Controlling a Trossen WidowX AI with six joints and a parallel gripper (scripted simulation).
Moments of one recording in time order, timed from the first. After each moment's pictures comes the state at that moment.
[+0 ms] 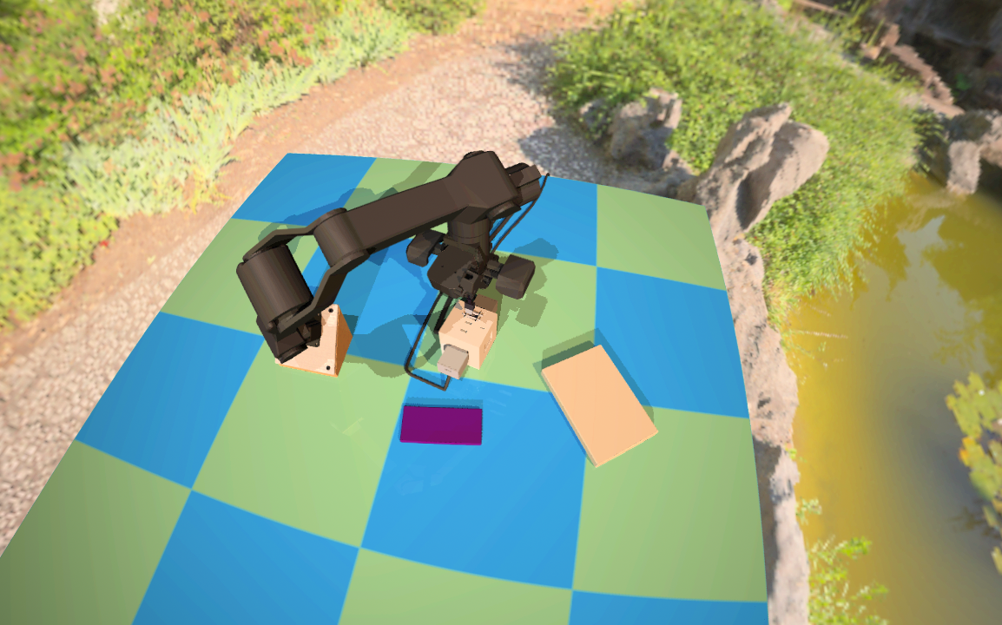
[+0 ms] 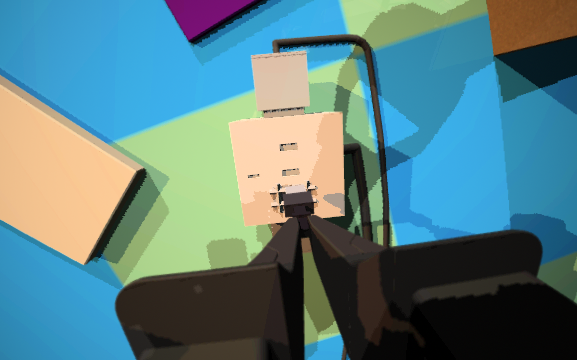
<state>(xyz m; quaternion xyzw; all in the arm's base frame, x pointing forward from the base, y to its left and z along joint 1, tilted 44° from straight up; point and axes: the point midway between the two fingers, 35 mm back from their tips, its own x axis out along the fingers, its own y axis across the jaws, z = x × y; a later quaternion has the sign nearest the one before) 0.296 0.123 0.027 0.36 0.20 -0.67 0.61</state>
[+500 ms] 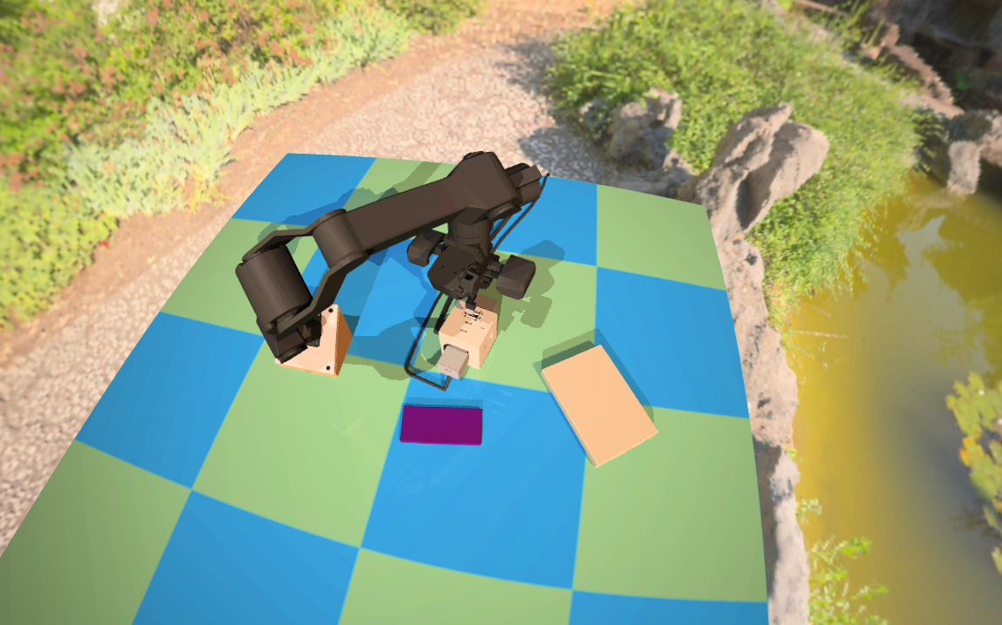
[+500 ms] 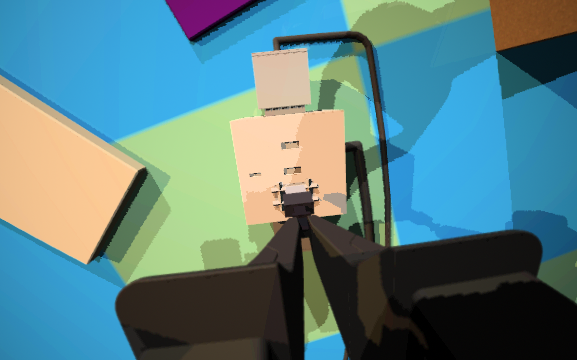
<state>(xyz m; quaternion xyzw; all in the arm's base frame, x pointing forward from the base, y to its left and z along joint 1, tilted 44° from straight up) 0.297 0.123 0.027 0.37 0.19 -0.67 0.61</state>
